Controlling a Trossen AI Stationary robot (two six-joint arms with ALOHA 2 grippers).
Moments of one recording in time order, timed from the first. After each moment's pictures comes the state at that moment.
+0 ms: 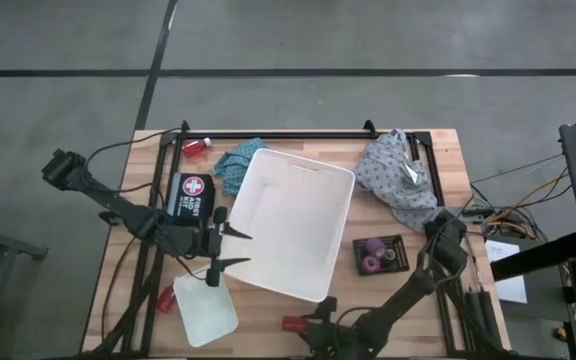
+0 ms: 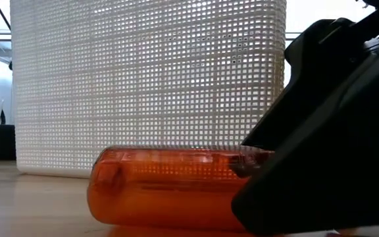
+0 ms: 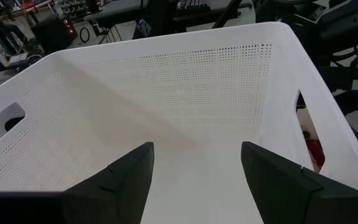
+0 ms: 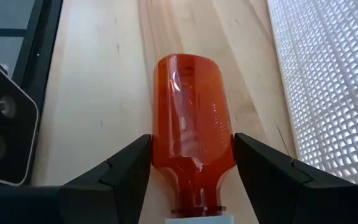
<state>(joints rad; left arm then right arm) -0.52 1.06 0.65 0.02 -0.47 0.02 0.78 2.27 1.50 -0.22 0.75 0.68</state>
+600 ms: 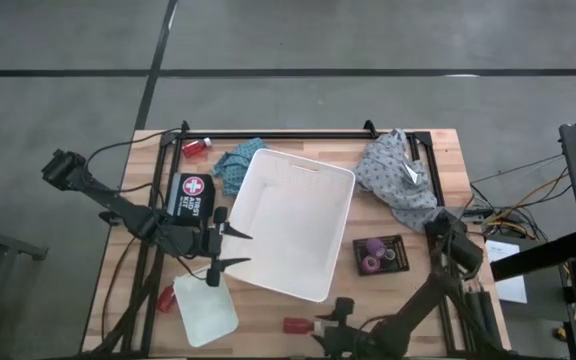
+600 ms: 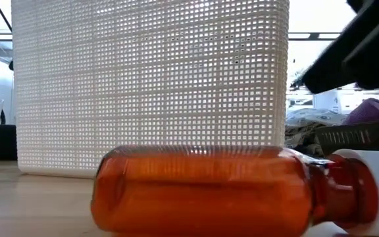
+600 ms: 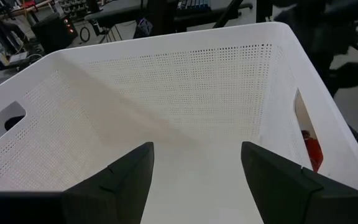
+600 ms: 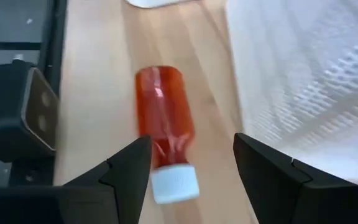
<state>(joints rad) -0.52 1.06 0.65 0.02 -0.47 0.02 0.88 2.18 1.50 -0.43 0.87 0.83</state>
